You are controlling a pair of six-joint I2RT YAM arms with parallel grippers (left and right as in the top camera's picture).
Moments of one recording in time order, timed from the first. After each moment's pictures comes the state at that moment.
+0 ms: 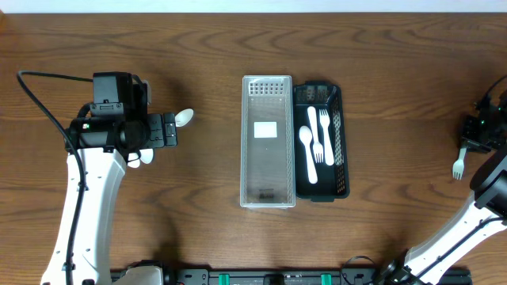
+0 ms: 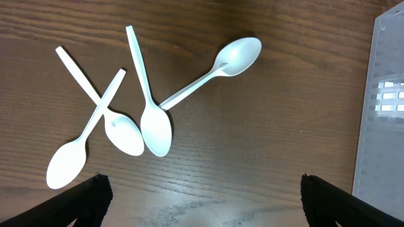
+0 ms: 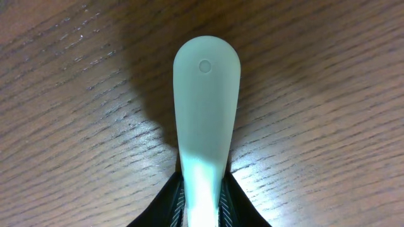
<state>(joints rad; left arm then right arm) 0.04 1.35 1.17 -0.96 0.02 -0.04 -0.63 2.24 1.67 -1.01 0.00 -0.17</state>
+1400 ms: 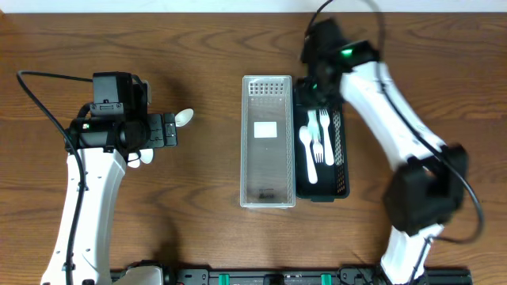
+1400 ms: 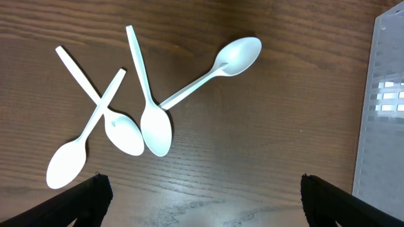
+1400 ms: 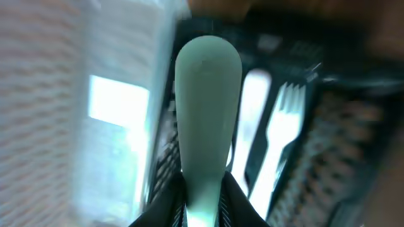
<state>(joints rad) 0.04 1.35 1.17 -0.96 0.02 -0.04 0.37 2.02 1.75 -1.10 -0.08 0.23</state>
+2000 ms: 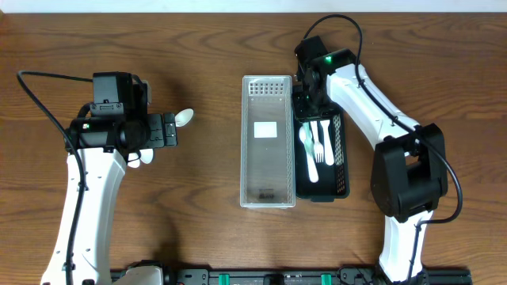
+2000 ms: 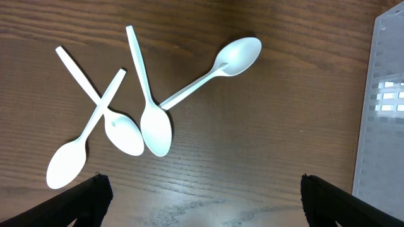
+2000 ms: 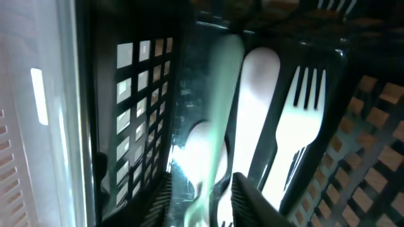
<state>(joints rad) 0.04 1.35 1.17 -0.96 0.02 -0.04 0.38 2.11 1.72 -1.09 -0.07 0.26</state>
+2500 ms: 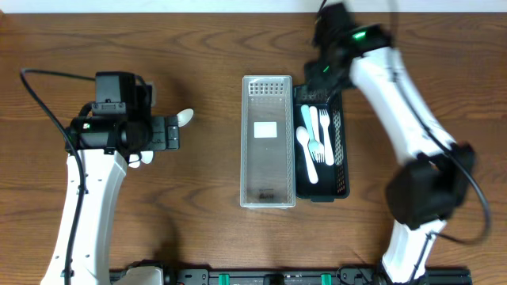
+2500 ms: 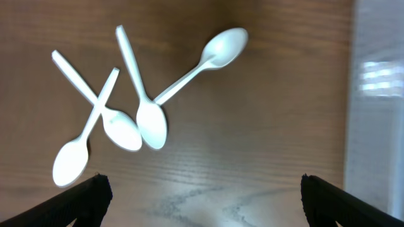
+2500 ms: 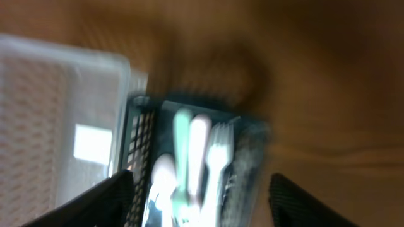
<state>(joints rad) 0.00 1.34 1.23 -1.04 0.02 0.00 0.28 1.98 1.98 -1.17 0.02 0.17</state>
